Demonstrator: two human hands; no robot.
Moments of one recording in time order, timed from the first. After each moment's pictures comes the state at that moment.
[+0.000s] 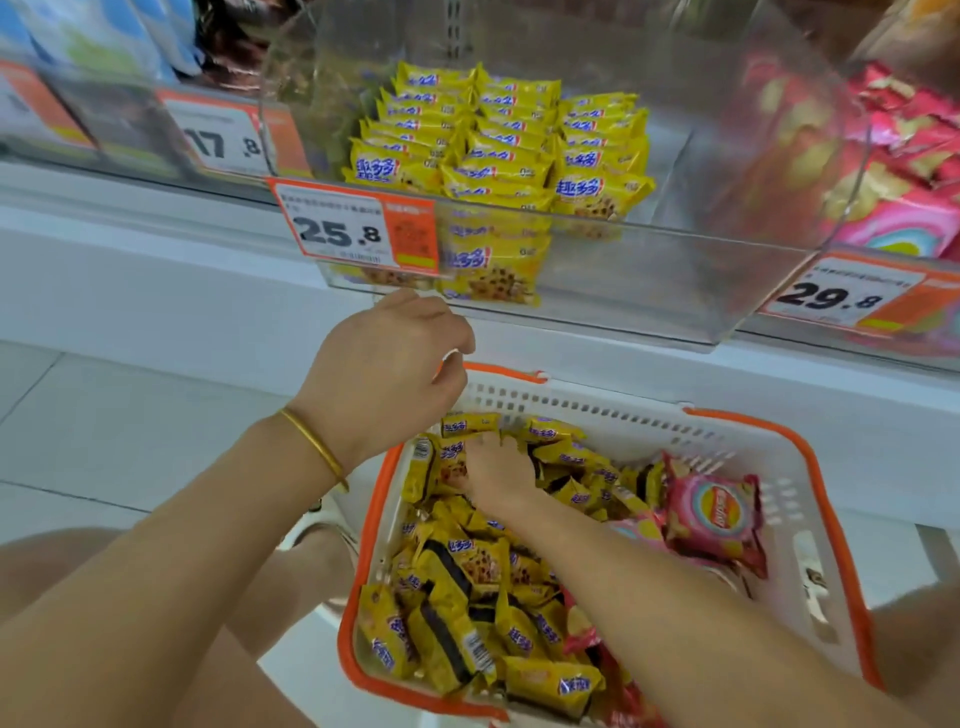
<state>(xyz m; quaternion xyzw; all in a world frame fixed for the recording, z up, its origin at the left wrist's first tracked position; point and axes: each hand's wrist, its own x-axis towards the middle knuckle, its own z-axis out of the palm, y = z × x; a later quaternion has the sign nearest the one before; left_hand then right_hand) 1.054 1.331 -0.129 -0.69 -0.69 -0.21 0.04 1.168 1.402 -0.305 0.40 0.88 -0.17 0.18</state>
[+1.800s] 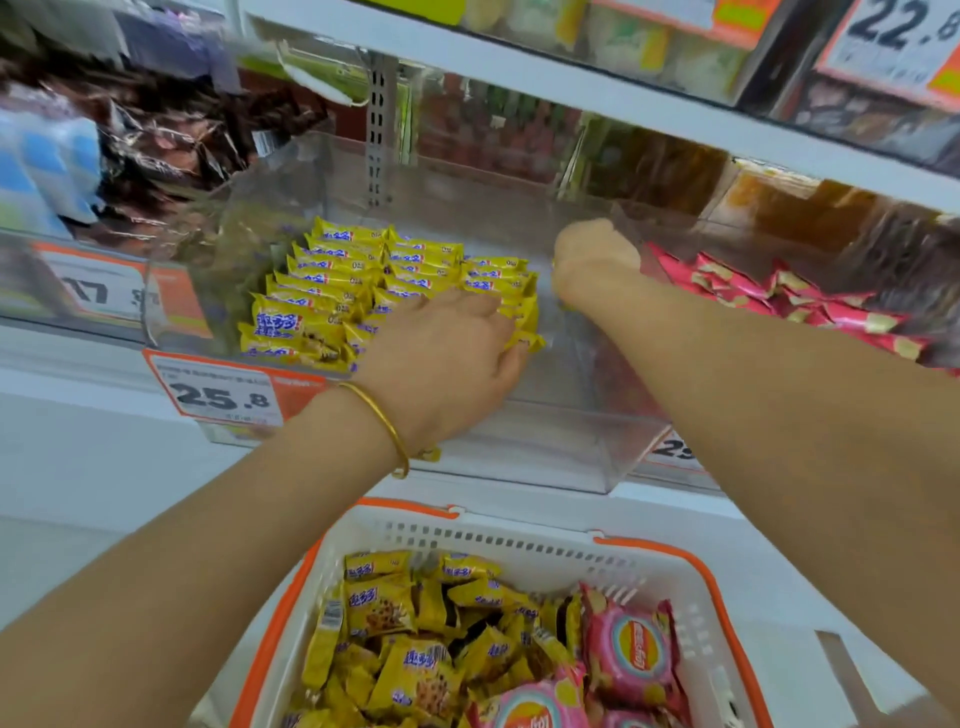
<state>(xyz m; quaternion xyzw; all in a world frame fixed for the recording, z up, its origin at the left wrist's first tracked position) 1.090 1.455 -0.053 -0.70 -0.70 -0.13 0.08 1.170 1.607 -0.012 0.58 0.81 0.07 -0.02</state>
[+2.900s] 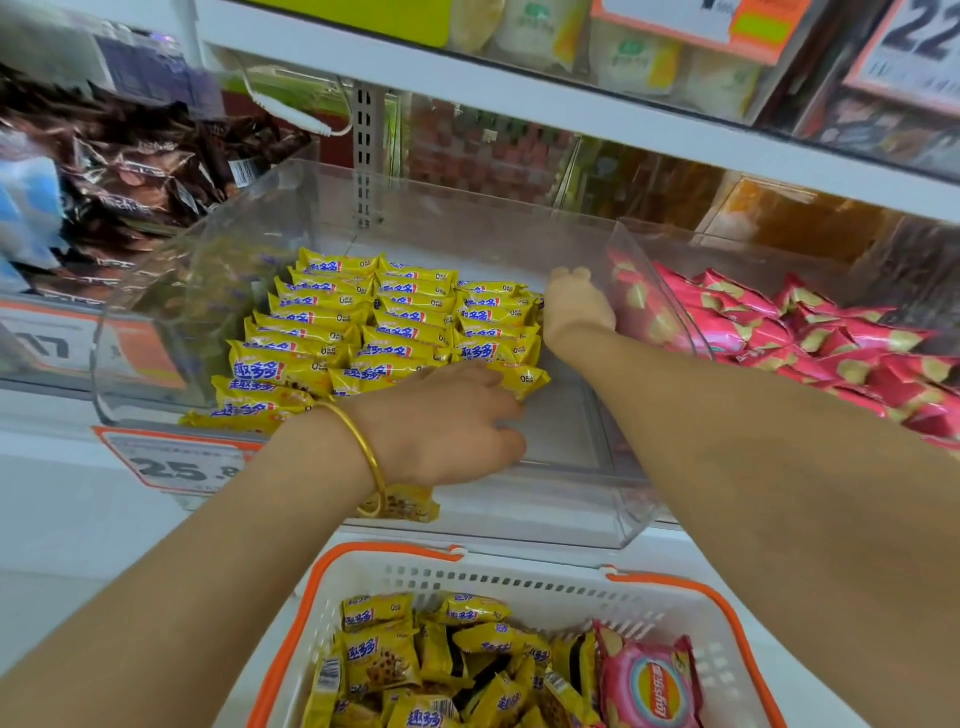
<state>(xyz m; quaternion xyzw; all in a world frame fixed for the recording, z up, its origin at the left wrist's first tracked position) 1.080 1.473 -0.046 -0.75 -0.64 0.00 -0.17 1.162 1.653 -0.065 0.60 0.80 0.02 -0.07</state>
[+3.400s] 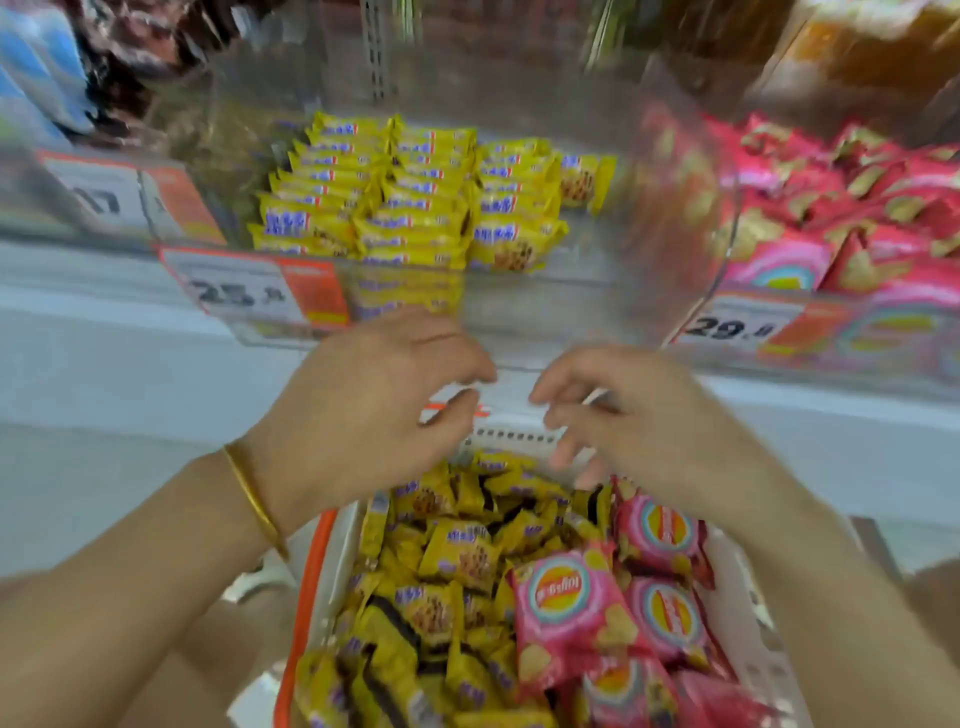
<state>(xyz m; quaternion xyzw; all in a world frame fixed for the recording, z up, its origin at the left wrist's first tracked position) 1.084 1.358 -0.083 -0.77 -0.58 -0.26 0.00 1.274 1.427 -0.069 0.40 0.78 -0.47 -0.13</state>
